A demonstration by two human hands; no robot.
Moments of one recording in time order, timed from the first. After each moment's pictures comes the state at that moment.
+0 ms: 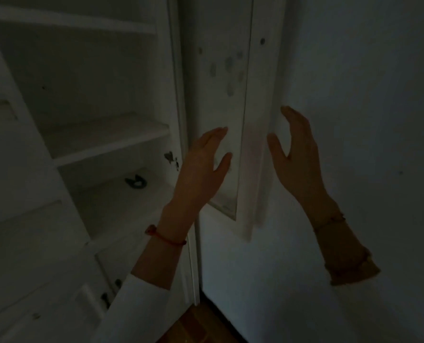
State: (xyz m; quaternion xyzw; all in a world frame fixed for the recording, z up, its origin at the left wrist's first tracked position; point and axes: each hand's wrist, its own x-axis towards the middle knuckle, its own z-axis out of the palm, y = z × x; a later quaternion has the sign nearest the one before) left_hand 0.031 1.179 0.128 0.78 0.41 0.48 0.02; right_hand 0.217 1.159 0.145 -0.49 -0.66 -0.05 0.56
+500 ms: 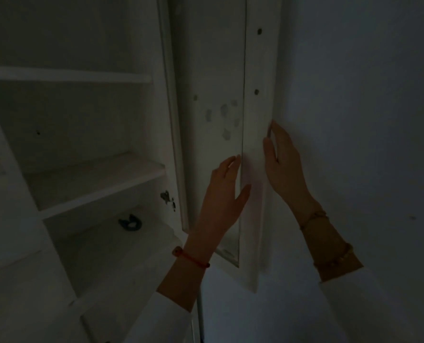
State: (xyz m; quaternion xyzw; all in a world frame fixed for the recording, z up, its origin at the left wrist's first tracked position) left_hand 0.077 1.254 0.136 0.79 0.38 0.48 0.01; right_hand 0.215 1.244 0.194 -0.48 -0.64 -0.01 0.60
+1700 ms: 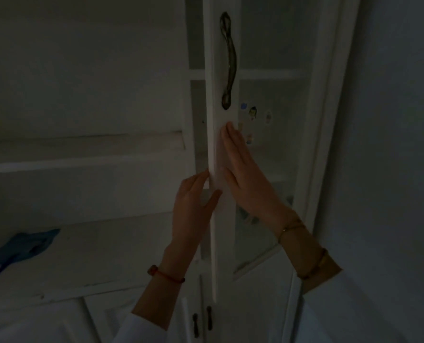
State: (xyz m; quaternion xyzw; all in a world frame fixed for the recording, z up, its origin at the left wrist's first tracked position) left_hand -0.188 1.189 0.118 0.54 0.63 0.54 -0.18; right_hand -0.071 1.264 0.179 -0.14 -0.89 0.06 0.44
